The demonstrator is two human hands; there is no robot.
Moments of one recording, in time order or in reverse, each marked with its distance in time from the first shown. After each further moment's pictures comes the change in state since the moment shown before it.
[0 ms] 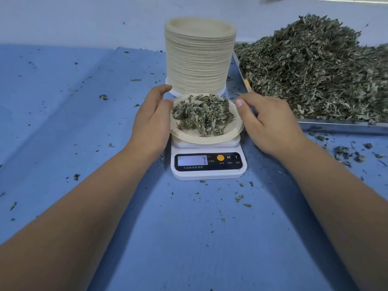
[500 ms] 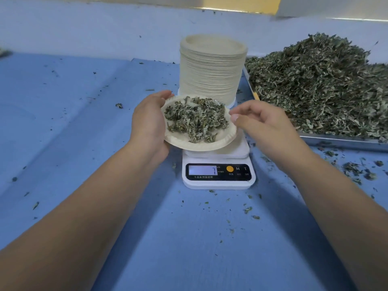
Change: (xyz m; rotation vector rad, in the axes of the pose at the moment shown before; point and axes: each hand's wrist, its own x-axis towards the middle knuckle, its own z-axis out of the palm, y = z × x) left_hand 0.013 0.020 -0.012 -0.614 0.202 -0.289; right_hand 0.009 -0.038 -0.007 0.644 -0.155 0.273
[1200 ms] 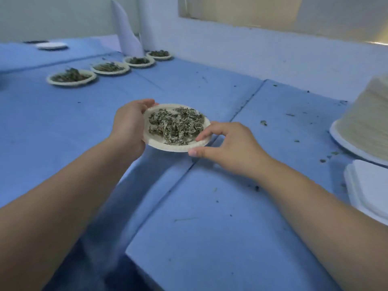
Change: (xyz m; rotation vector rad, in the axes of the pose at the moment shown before) left_hand -0.007 0.144 -0.321 0.091 0.558 0.182; right_hand 0.032 -0.135 0.314 -0.097 -0.557 -0.312
